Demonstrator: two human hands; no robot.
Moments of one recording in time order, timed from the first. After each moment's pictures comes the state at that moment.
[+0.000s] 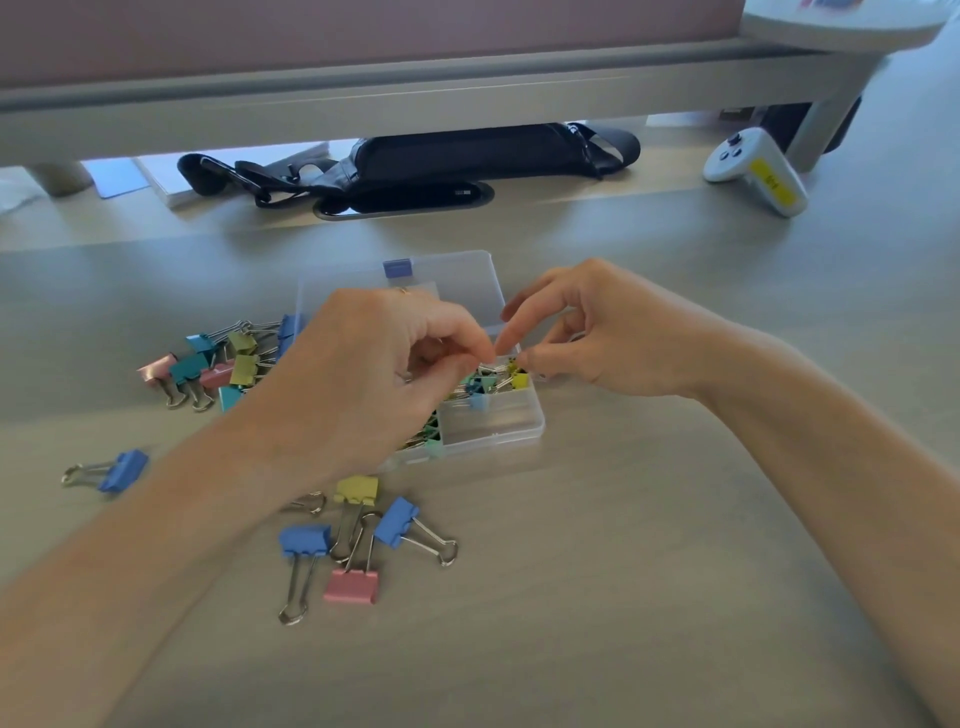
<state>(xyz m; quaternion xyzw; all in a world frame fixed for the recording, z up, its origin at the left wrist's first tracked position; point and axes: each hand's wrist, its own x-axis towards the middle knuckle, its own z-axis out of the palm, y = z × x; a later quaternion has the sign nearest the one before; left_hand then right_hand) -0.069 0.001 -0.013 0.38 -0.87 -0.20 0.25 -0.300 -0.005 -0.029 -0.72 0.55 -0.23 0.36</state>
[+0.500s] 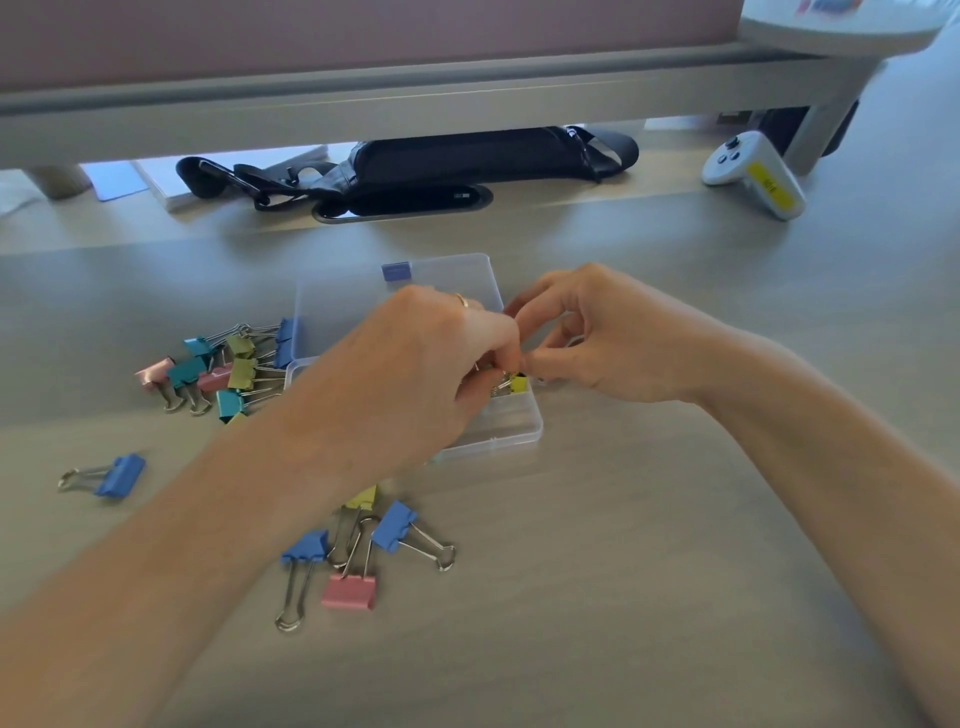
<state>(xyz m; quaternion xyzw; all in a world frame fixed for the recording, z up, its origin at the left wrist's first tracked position) -0.090 -0.002 -0.012 0.32 -0.92 -0.07 0.19 -0.300 -0.004 -0.027 -0.73 0.54 -0.22 0.34</state>
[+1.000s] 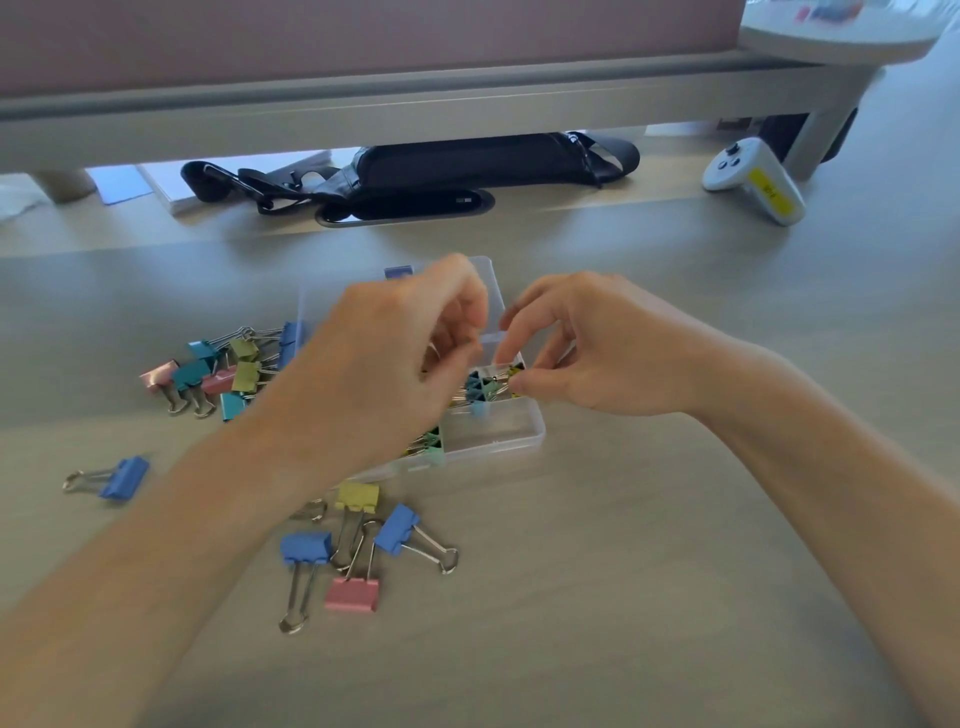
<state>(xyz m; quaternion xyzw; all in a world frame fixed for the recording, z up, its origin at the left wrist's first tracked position) -0.078 -0.002 -0.009 0.39 -0.87 -0.14 0.27 -0.290 0.004 -0.020 -0.76 0.56 -0.20 0.28</state>
